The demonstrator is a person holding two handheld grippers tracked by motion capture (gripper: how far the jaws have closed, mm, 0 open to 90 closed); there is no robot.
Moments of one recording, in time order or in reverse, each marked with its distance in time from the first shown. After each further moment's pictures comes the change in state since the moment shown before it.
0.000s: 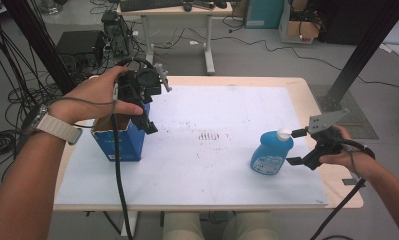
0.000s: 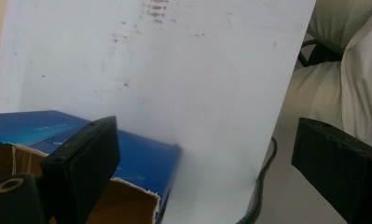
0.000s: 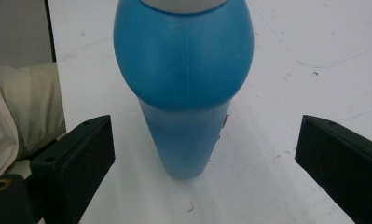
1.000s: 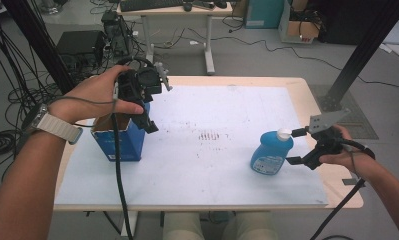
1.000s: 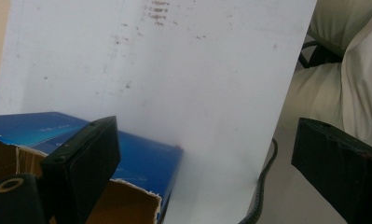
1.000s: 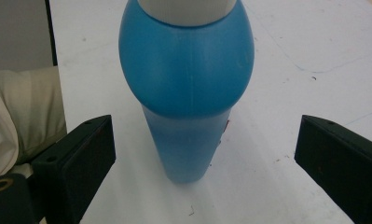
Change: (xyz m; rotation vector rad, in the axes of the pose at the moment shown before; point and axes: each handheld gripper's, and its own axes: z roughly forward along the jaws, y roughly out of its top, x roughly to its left) left arm 0.000 0.001 -0.002 -0.005 0.004 0.002; right arm 0.003 0.001 -0.002 -0.009 -0.007 0.013
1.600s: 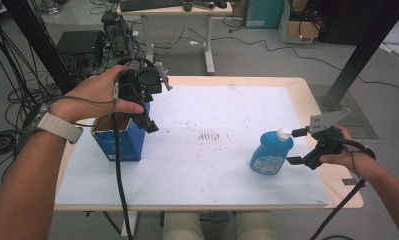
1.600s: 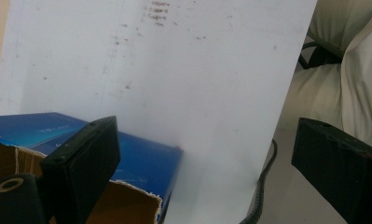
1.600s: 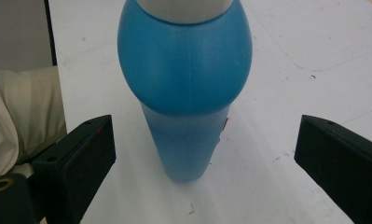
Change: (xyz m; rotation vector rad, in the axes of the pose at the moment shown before) left arm 0.001 0.000 0.001 -0.002 -0.002 -0.007; right arm 0.002 -0.001 -0.002 0.023 -0.010 0.042
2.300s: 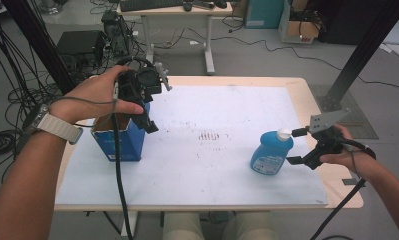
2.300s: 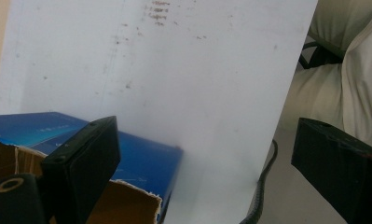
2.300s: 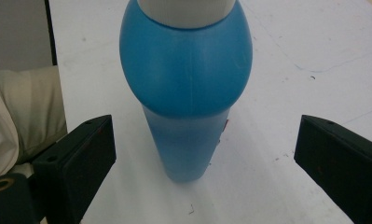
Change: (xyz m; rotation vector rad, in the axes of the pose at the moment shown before) left arm 0.000 -0.001 0.001 -0.002 0.000 -0.001; right arm 0.001 0.001 -0.001 0.002 -0.001 -0.002
